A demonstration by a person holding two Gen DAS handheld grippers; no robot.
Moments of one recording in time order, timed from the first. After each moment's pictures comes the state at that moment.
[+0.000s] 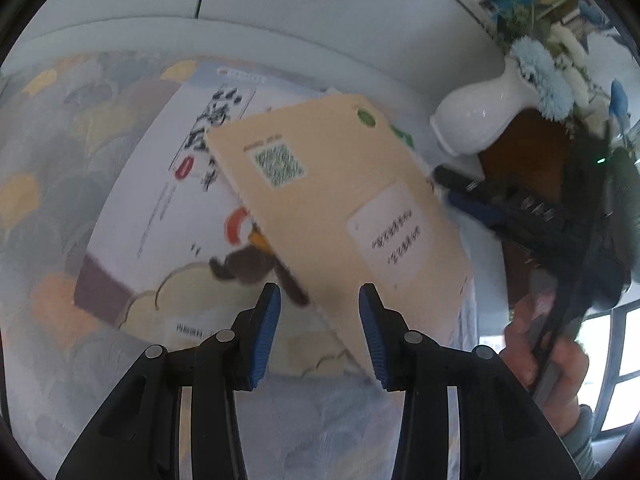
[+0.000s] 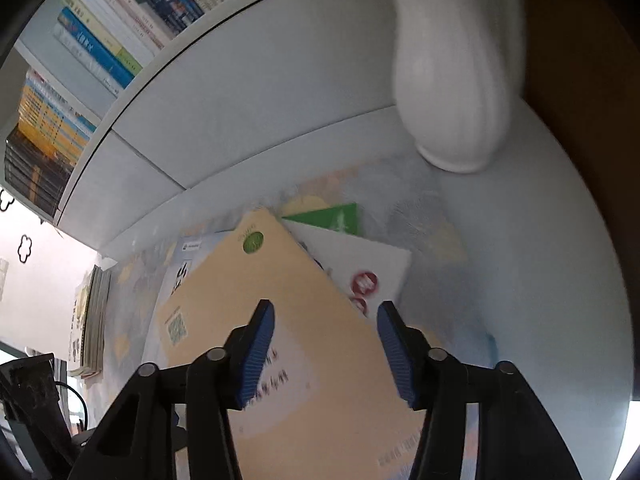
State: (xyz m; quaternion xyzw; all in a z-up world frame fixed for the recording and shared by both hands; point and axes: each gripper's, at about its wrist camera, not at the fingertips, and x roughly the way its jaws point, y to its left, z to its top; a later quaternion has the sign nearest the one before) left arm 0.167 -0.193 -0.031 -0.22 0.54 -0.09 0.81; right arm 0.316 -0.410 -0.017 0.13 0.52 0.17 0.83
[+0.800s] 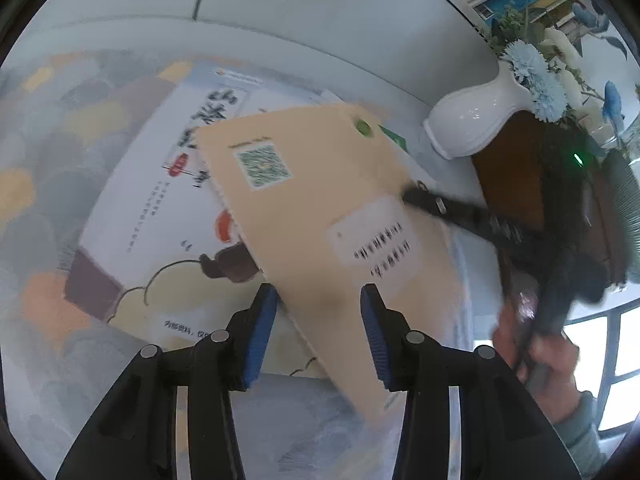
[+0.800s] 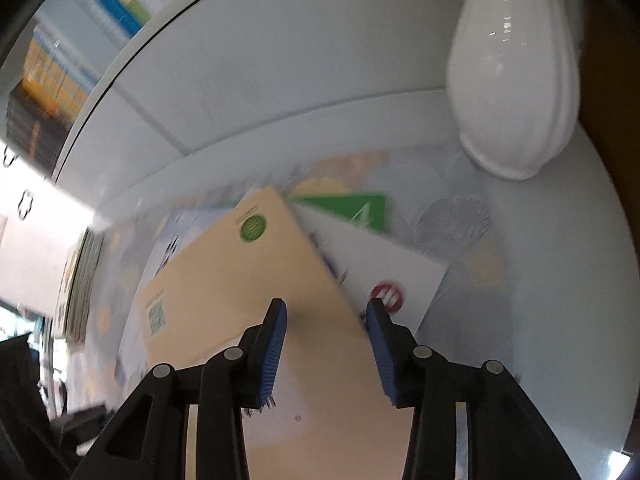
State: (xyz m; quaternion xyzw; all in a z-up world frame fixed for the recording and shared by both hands) left arm 0.163 -0.194 -0.030 -0.21 0.53 -0.09 0.81; right arm 0.323 -0.388 -0.037 0.07 0.54 0.22 0.81
